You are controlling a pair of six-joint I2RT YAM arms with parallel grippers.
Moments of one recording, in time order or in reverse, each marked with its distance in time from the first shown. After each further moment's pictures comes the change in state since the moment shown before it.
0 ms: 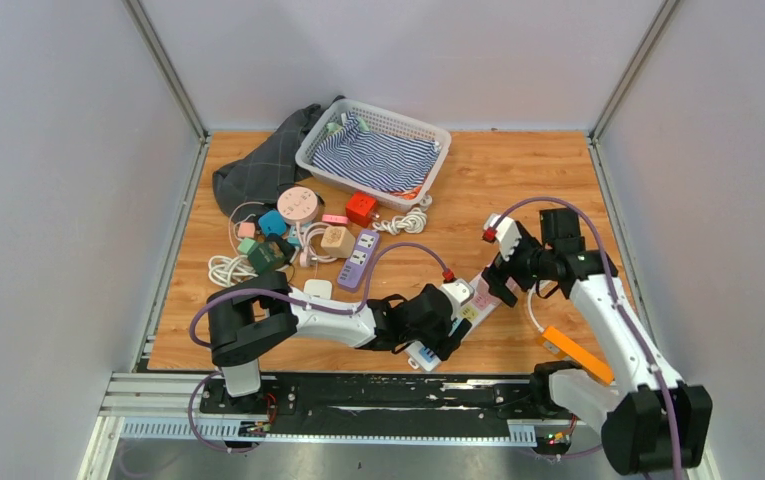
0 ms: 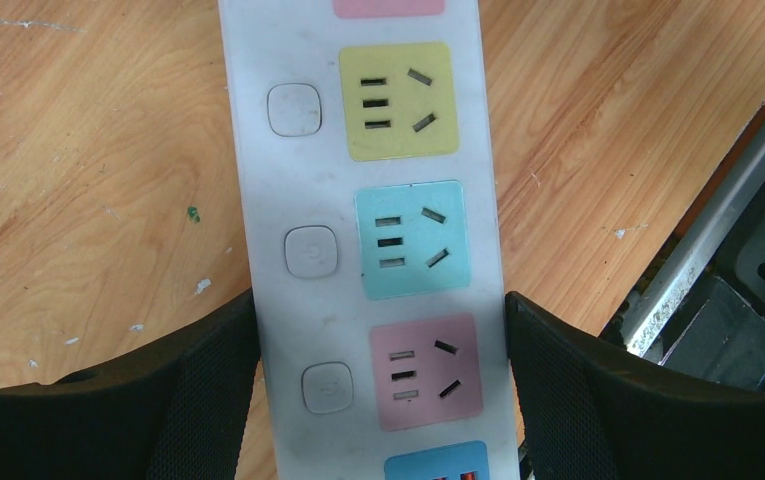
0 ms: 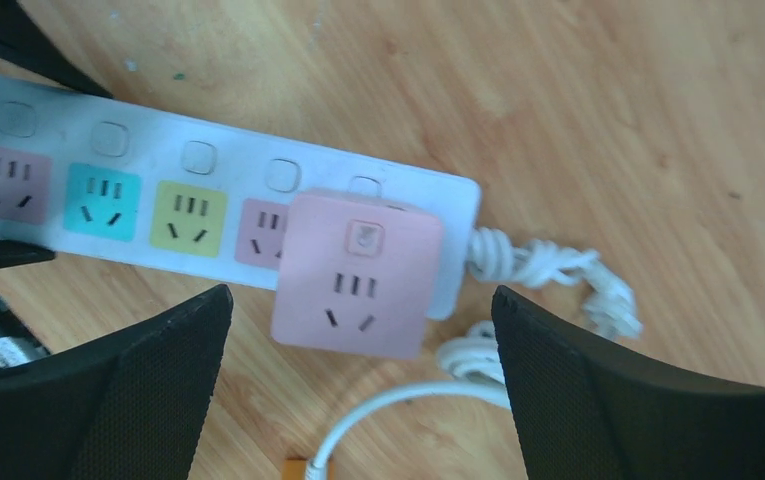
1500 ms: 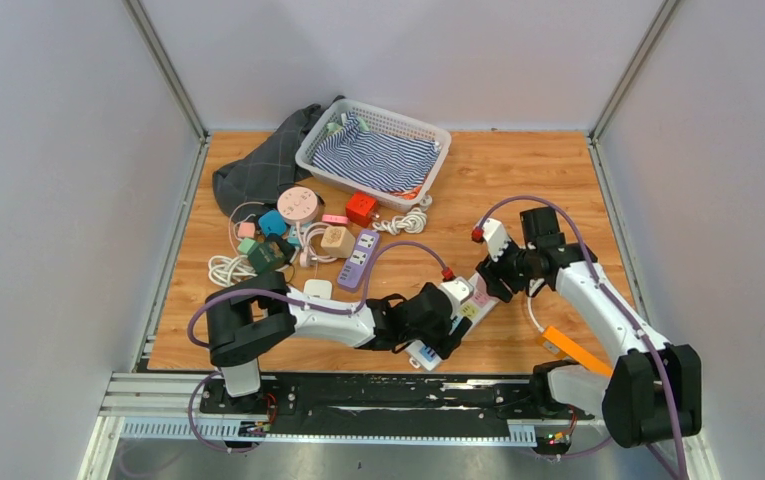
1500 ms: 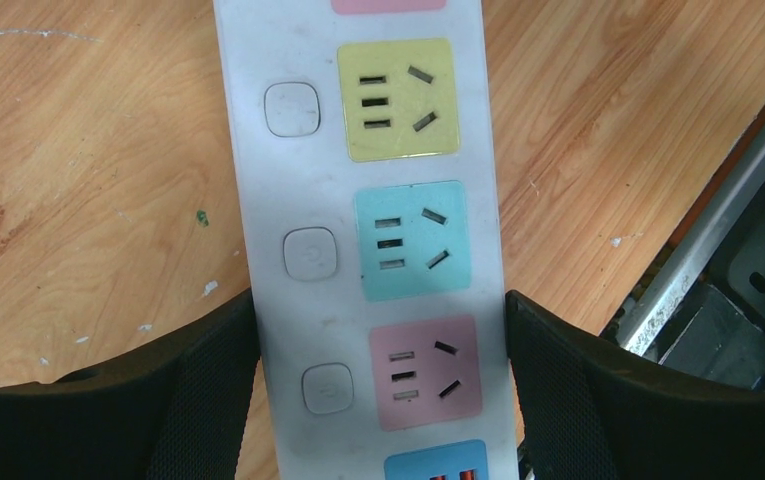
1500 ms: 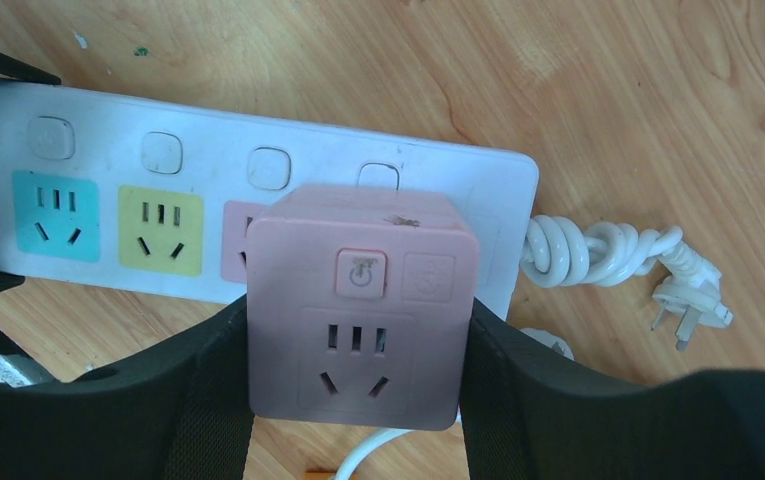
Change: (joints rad) left arm 0.000 -0.008 0.000 -0.003 -0.014 -0.006; right arm 0.076 0.090 -0.028 0.071 0.125 0.085
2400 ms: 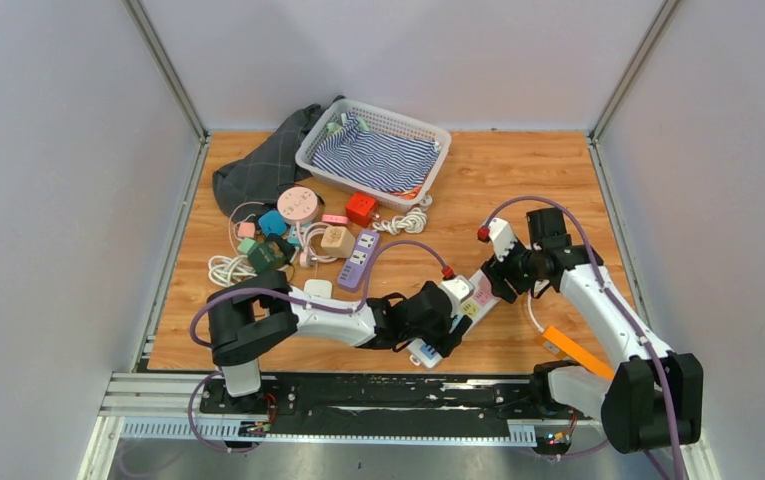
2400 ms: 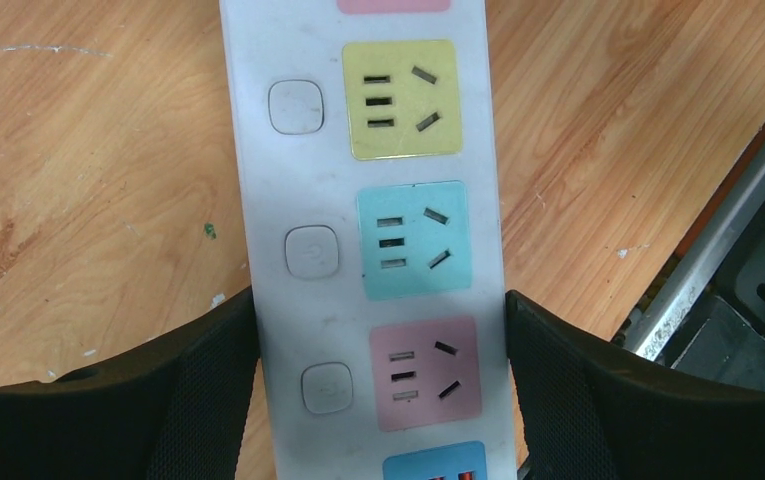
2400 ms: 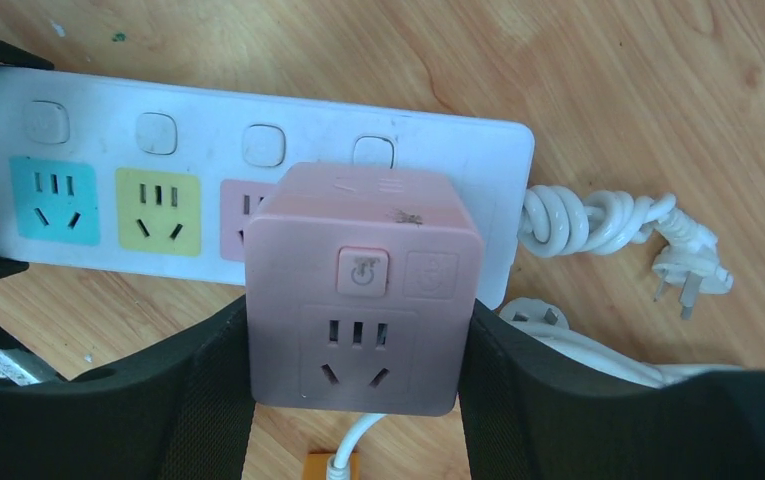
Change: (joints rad) left arm 0.003 0.004 0.000 0.017 0.001 0.002; right arm -0.037 -0.034 0.004 -0.031 0.019 -0.002
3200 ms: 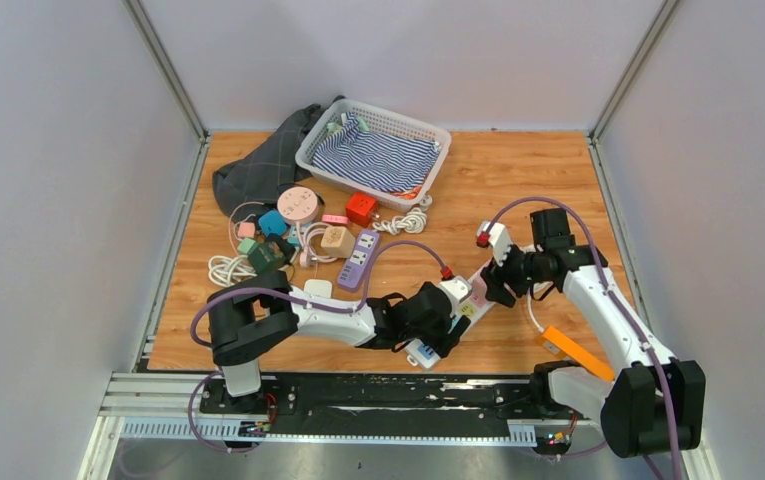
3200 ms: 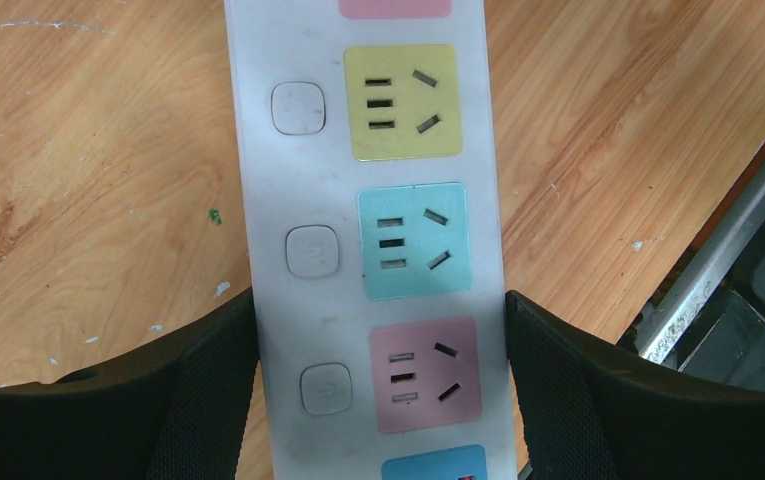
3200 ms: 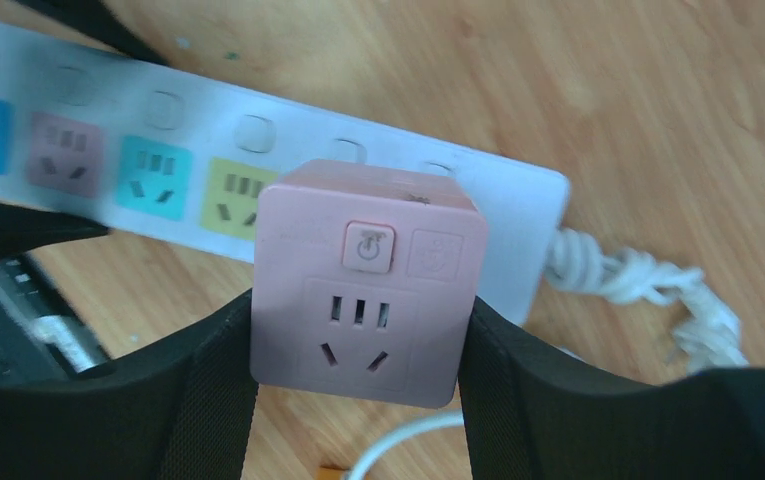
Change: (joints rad) left arm 0.005 0.007 0.000 -0.010 -0.002 0.000; right arm -0.023 -0.023 0.009 -0.038 -0.108 -0.056
